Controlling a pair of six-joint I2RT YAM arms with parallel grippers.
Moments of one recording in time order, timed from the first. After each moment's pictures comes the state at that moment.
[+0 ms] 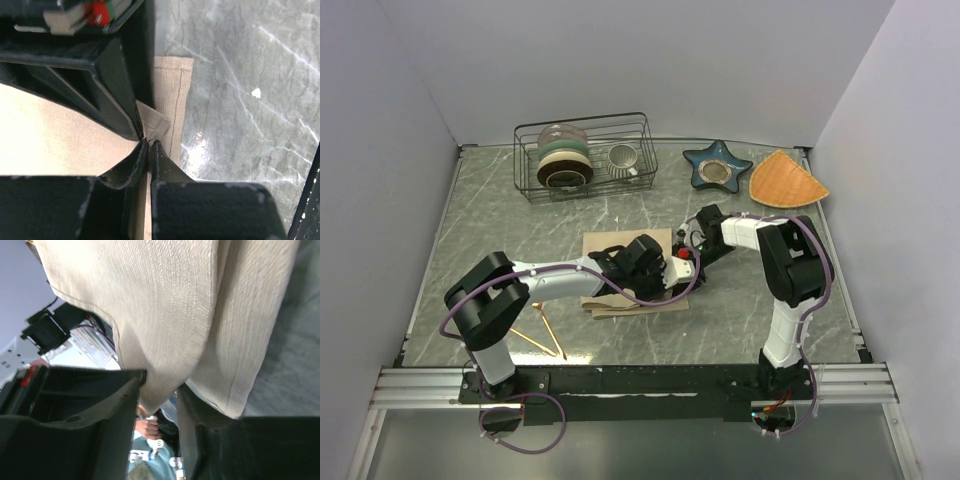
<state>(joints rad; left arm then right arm) -0.96 1.72 1.03 -0.15 0.27 0.29 0.32 1.91 1.05 -0.64 -0.89 0.37</state>
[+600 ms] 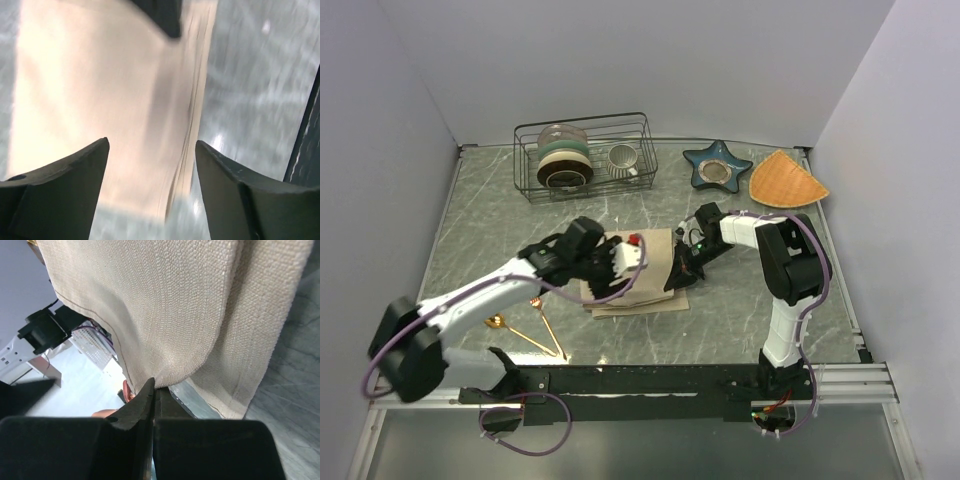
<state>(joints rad) -0.78 1.36 0.94 -0.40 0.35 0.46 0.32 1.93 1.09 -0.65 -0.89 0.36</state>
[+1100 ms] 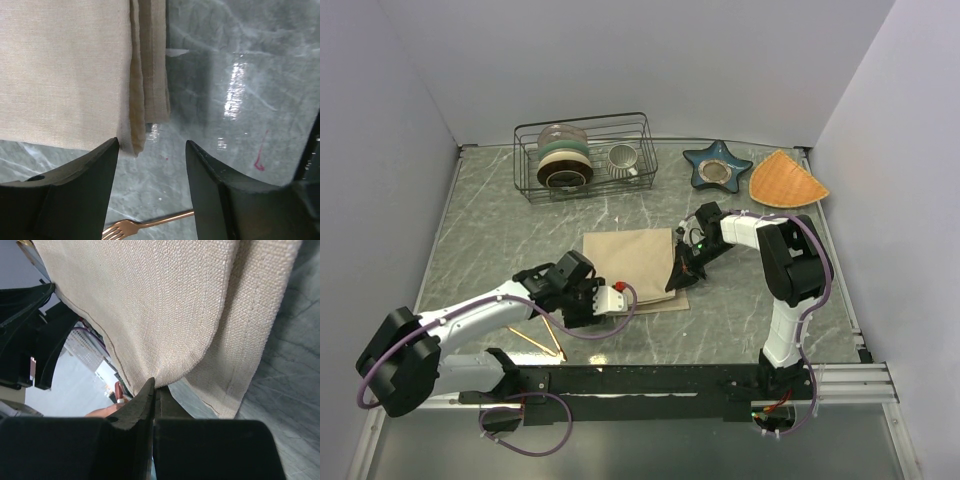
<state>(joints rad) -0.76 1.20 0.64 -0.51 0.23 0.74 0.32 1.92 1.09 -0.66 -0.85 0.33</state>
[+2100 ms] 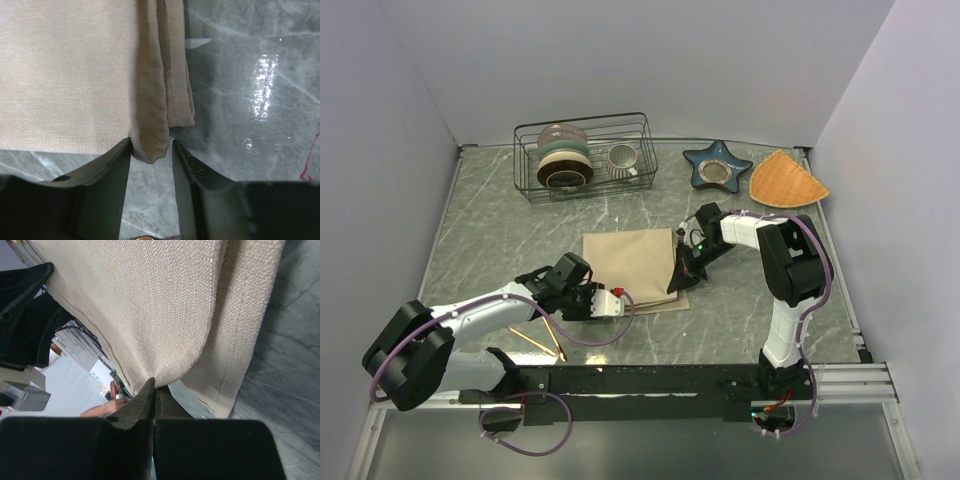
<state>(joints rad) -0.71 1.25 0.57 -0.36 0.22 0.89 0.32 1.92 1.09 -0.69 -0.83 0.31</state>
